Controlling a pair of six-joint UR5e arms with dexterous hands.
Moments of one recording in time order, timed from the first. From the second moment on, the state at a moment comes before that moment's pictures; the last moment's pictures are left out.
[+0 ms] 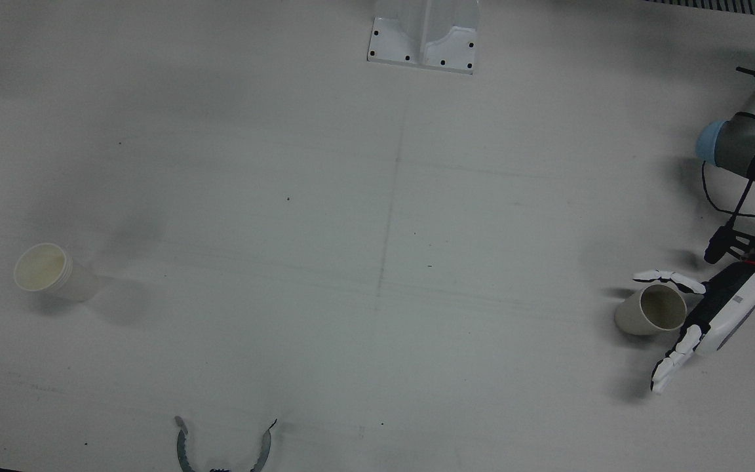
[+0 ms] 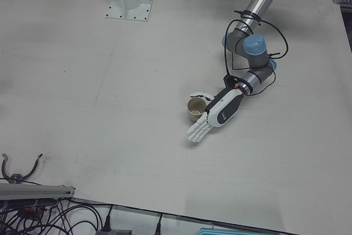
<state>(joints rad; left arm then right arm) -0.83 -1.65 -1.37 -0.49 1.43 0.64 1.57 -1.74 1.83 -3.37 -1.36 -0.42</state>
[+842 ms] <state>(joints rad) -0.83 -1.64 -1.38 -0.48 1.43 0.64 1.57 -1.74 1.83 -3.37 -1.36 -0.42</state>
